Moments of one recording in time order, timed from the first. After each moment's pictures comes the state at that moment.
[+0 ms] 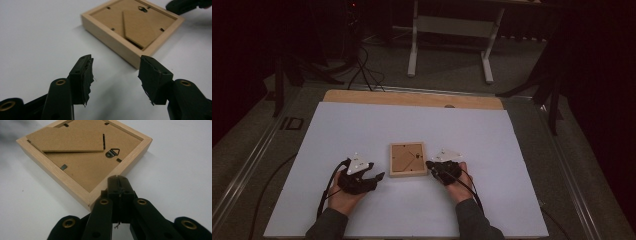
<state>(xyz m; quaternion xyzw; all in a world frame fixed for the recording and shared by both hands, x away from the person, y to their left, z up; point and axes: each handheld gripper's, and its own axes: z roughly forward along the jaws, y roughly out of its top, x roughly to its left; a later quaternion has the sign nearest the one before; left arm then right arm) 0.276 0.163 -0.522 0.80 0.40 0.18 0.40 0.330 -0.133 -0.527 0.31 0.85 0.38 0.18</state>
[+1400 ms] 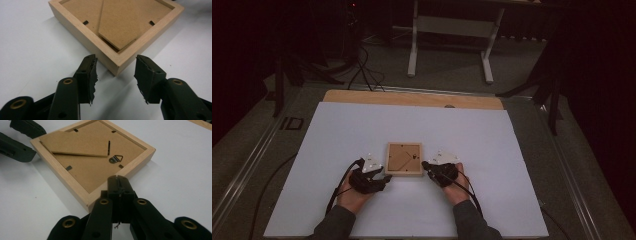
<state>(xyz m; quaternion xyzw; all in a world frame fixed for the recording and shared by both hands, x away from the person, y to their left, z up) 0.286 0.143 -0.531 0.83 0.39 0.16 0.37 0.323 -0.124 -0.525 0.30 0.84 0.40 0.19</state>
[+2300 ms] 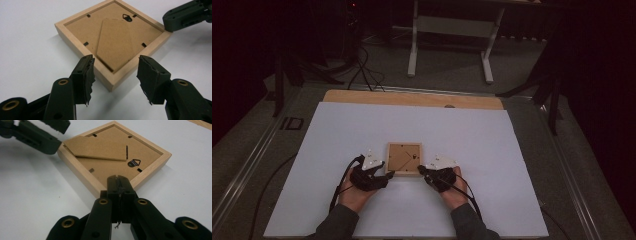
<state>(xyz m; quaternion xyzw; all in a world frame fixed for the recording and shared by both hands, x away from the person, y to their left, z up) 0.288 0.134 -0.513 0.81 0.39 0.18 0.39 0.307 -0.117 -0.521 0.28 0.85 0.42 0.18</state>
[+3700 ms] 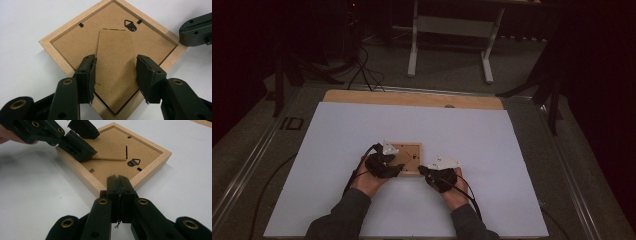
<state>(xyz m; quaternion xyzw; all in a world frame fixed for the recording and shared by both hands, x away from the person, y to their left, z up) 0.328 0.102 -0.506 0.85 0.38 0.15 0.32 0.307 -0.121 -0.523 0.29 0.84 0.43 0.16</state>
